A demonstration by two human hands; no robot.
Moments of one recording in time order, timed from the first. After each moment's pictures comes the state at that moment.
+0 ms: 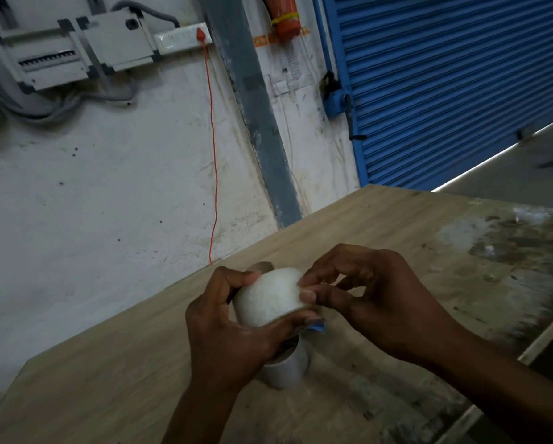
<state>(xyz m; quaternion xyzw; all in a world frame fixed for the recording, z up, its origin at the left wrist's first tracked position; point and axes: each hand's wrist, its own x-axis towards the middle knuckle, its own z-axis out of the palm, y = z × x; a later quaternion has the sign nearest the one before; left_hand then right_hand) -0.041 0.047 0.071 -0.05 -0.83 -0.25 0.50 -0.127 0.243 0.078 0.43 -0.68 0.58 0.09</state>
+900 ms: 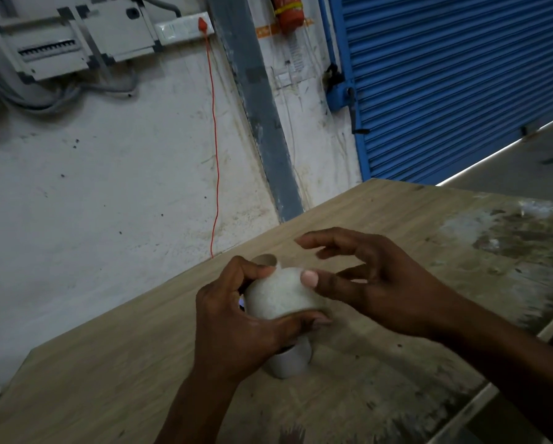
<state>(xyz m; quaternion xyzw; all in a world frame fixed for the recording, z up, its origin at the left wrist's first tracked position) -0.038 0.049 0.079 -0.09 -0.84 -0.29 0.44 -0.132 0.244 0.088 0.44 -0.71 0.56 -0.01</state>
